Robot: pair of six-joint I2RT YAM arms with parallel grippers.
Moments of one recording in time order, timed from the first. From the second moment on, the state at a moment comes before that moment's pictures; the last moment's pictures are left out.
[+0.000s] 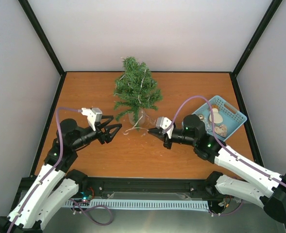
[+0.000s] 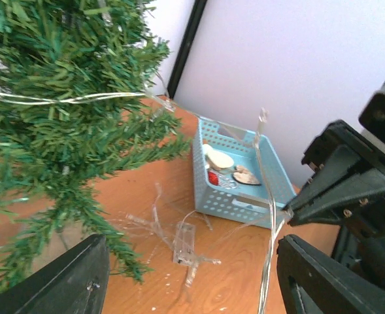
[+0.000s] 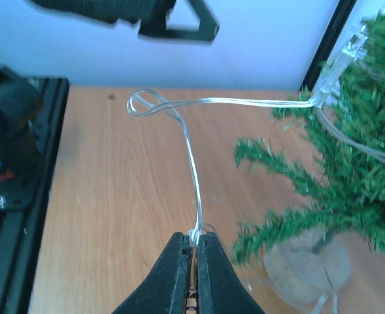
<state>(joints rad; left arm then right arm) -0.40 0.58 0.63 -0.22 0.53 -0.25 0.78 0.92 0.66 -0.06 -0.45 -0.32</state>
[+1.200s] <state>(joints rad) -0.46 0.66 0.22 0.37 0.69 -0.62 0.92 1.06 0.77 0.40 -0.31 0.32</state>
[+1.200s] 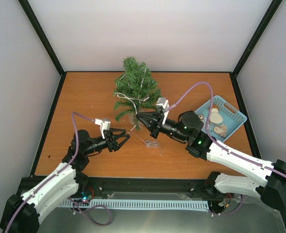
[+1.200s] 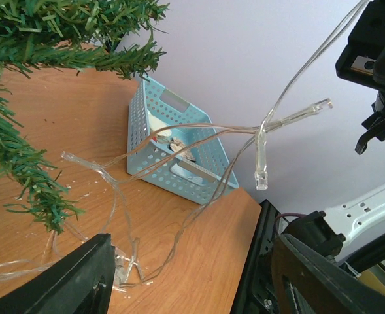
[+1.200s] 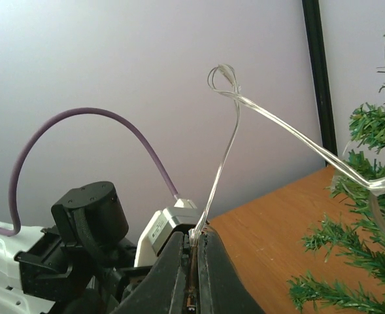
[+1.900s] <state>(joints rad) -0.51 0.90 0.26 0.60 0.68 -0.64 0.92 1.07 0.77 0.45 -0.27 0.37</state>
